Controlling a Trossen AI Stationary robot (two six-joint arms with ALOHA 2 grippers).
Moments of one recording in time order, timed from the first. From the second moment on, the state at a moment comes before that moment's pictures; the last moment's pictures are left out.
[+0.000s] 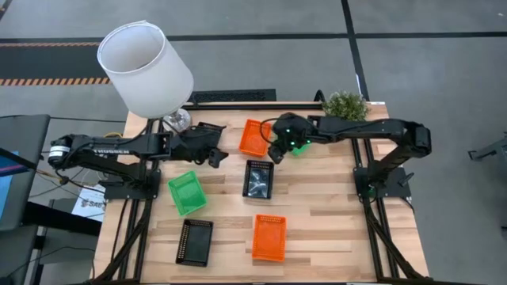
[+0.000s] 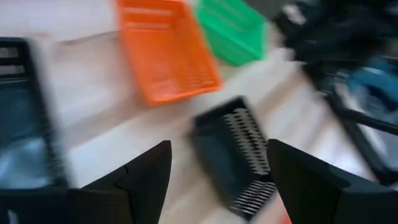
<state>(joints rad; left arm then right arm) 0.11 1.08 0.80 -0.36 -0.17 -0.89 -0.23 1.53 1.17 -0.45 -0.03 0.47</state>
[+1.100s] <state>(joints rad) 0.11 0.61 0.80 -0.26 -0.12 -0.93 -0.24 2.19 1.84 -0.64 -0.07 0.20</state>
